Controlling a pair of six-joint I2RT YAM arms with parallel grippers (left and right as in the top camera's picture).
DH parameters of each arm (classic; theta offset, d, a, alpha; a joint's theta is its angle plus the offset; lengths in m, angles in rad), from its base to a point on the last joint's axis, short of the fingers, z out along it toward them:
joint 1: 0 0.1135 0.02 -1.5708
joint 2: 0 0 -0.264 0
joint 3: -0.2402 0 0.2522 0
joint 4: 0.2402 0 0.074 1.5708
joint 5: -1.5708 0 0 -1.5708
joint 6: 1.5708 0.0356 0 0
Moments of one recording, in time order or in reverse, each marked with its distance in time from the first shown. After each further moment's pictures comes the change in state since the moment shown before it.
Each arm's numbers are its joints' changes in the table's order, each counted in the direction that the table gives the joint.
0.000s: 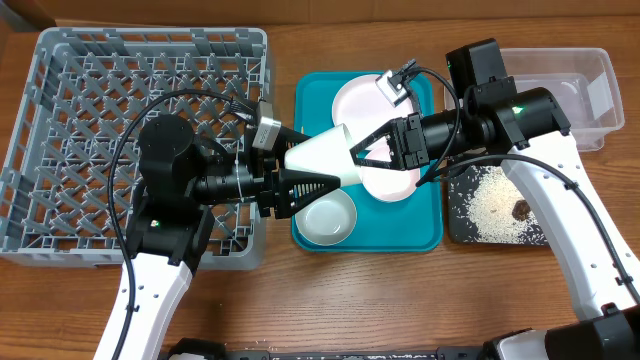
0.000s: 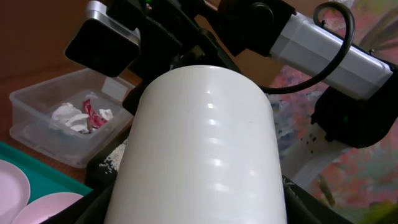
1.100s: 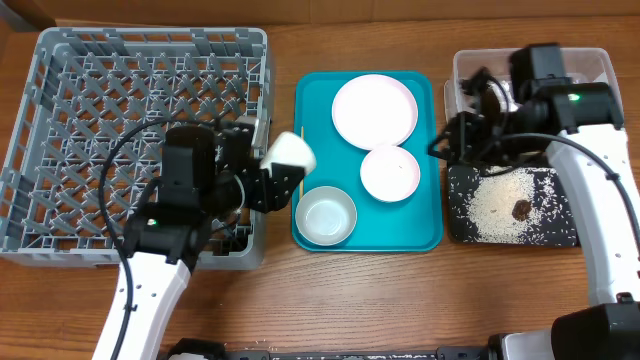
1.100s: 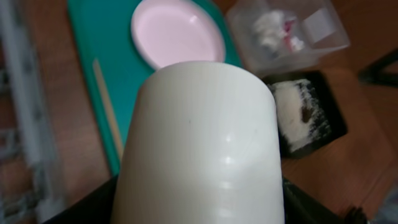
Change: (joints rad) left arm 0.026 0.002 -0.020 0.674 0.731 0.164; right arm -0.246 0.003 -0.001 0.242 -0.769 0.026
